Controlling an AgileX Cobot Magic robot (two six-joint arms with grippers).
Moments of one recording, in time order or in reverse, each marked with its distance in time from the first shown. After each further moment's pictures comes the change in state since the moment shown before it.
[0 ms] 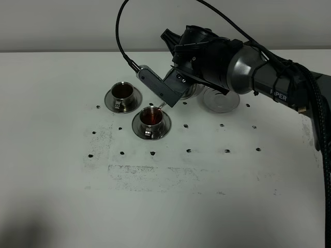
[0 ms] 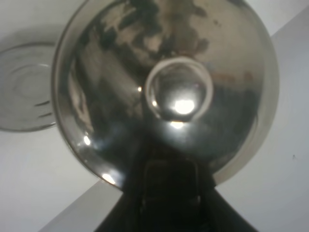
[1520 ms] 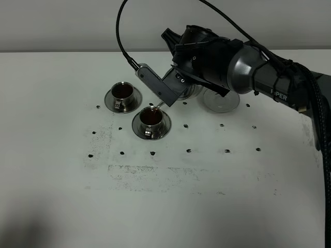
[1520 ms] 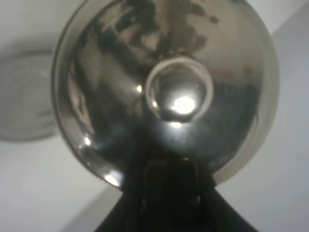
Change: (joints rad) left arm 0.000 0.000 0.000 0.000 0.000 0.000; right arm -0.008 0.000 0.000 0.041 -0.003 0.028
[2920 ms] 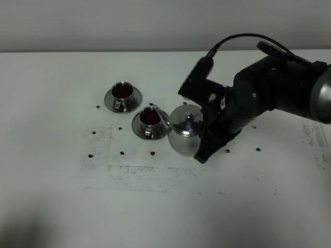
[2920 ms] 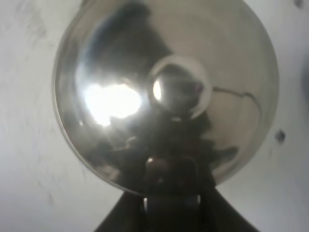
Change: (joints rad) left arm 0.000 0.000 0.000 0.000 0.000 0.000; right arm -0.069 -0.350 0.534 0.713 -0.122 0.863
